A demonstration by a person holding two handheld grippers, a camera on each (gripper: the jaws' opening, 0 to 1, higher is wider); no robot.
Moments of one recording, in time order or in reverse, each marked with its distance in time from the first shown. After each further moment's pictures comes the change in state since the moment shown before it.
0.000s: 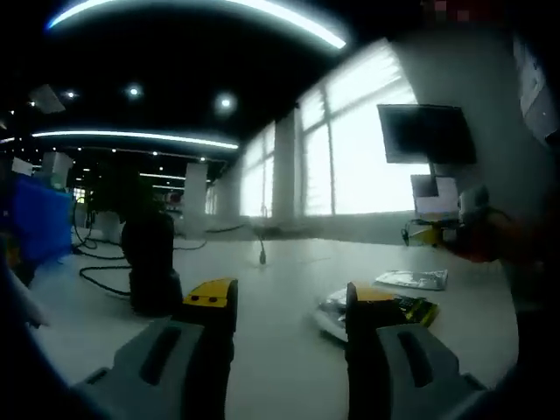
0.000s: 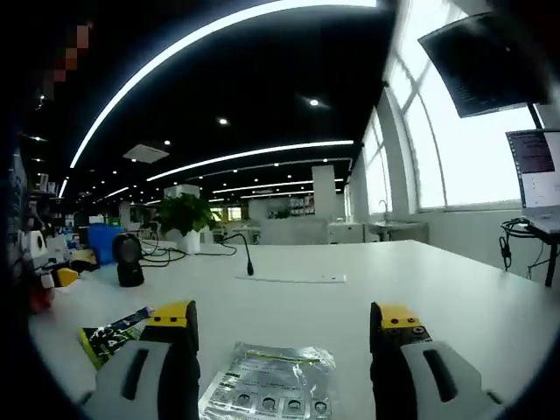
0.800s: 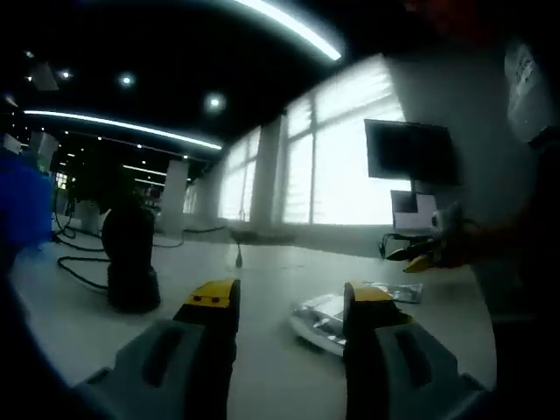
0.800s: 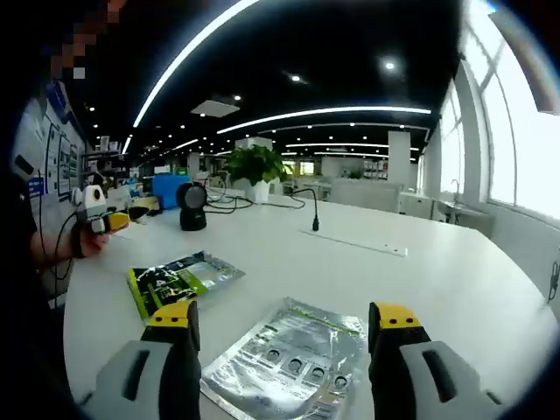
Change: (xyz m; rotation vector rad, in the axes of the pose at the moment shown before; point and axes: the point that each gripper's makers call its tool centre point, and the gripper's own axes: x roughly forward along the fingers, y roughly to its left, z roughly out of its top) left arm -0.005 -0.017 0.008 -0.061 -0.033 -0.102; right arm -0.019 0.036 -0.040 -0.192 0.264 0.383
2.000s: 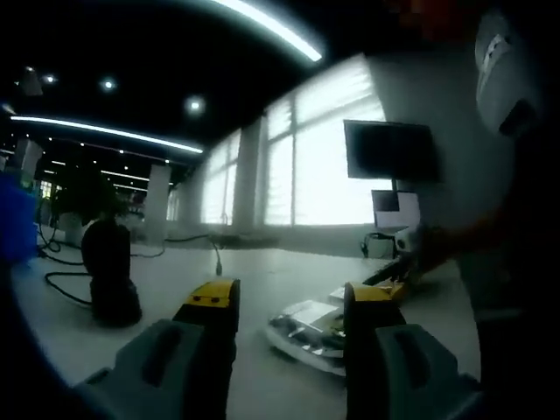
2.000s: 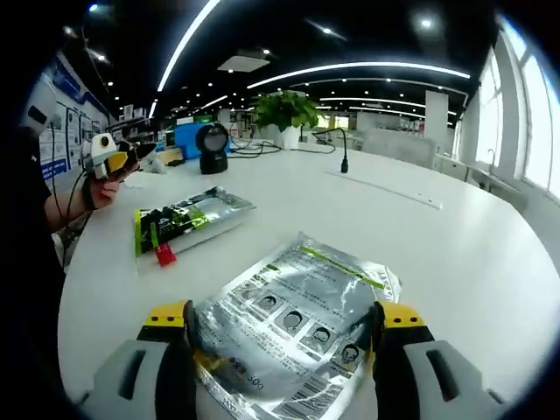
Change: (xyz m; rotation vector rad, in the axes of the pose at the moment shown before) left arm 0.005 -0.030 0.014 0.045 -0.004 -0.098; right arm 0.017 0.015 -0.048 0.029 0.179 0.105
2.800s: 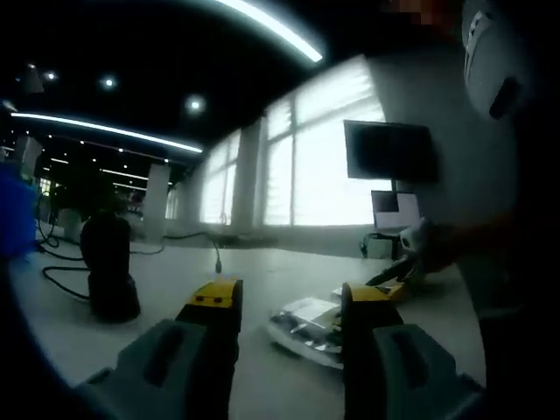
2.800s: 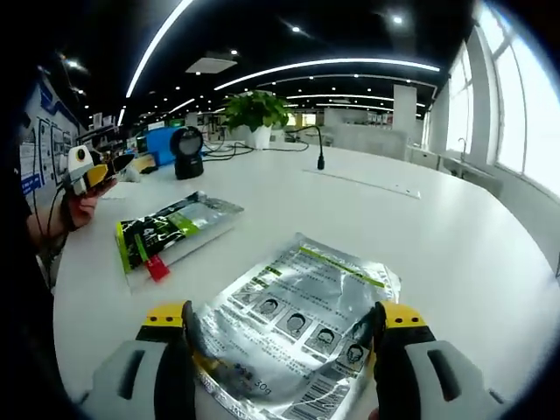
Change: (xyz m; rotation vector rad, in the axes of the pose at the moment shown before) left arm -0.002 0.004 -0.007 -0.017 -0.010 -0.005; right arm -0.001 0.000 -0.003 0.062 0.021 -0.123
